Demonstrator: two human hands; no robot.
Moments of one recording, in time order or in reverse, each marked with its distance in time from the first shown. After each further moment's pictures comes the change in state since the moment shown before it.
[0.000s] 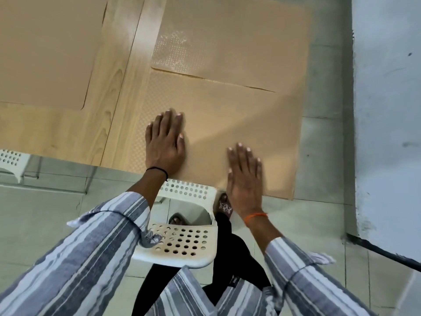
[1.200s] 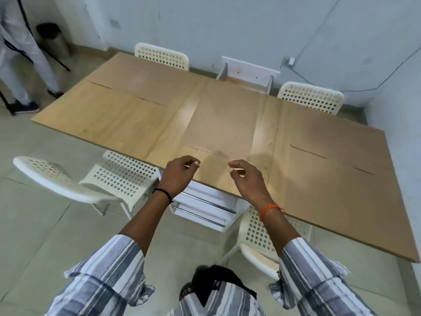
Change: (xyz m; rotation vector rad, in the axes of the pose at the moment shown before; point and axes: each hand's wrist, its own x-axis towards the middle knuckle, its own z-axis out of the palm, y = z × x) left_hand -0.092 -0.412 -0.251 -0.813 0.069 -0.135; right_hand 0.045 -0.496 -0.052 0.777 -0.072 -0.020
